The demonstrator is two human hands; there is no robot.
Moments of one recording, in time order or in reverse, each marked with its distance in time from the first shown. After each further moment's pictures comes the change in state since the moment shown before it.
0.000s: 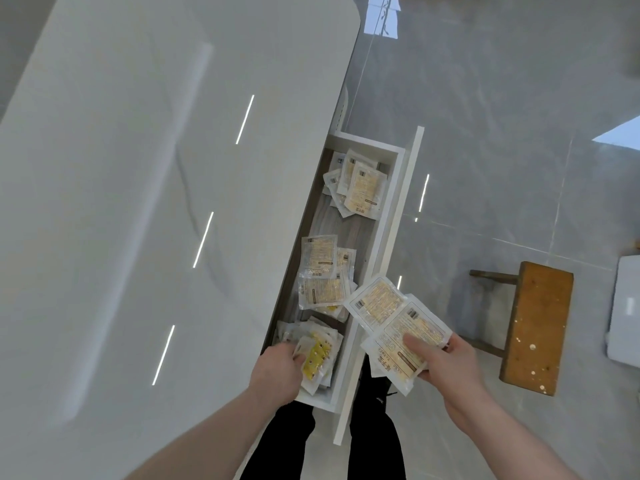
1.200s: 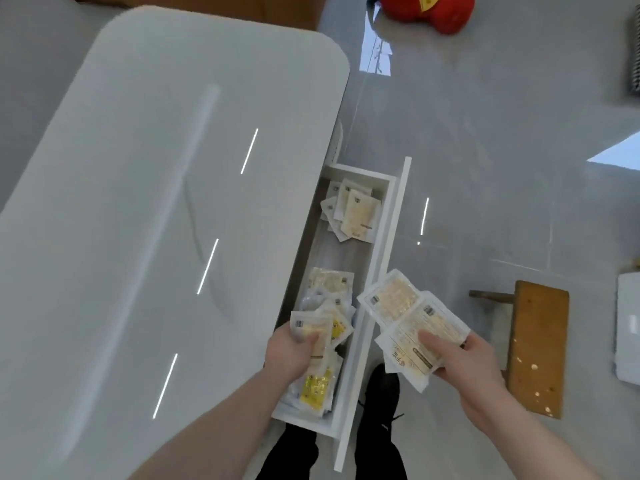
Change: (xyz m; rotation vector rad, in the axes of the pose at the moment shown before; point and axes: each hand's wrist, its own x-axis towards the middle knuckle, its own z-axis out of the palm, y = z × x) left_hand 0.018 0.043 -0.037 -0.603 0.130 -0.063; right_hand 0.004 -0.031 -0.024 0.035 0.040 -0.105
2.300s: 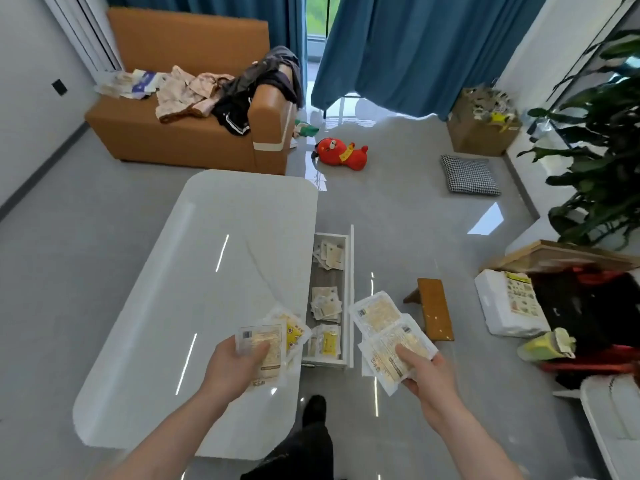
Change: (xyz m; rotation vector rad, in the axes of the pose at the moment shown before) left_hand -0.466 -0.105 -0.331 -0.230 -0.014 0.396; right_hand -0.547 0.068 0.022 0.365 0.103 -0.217
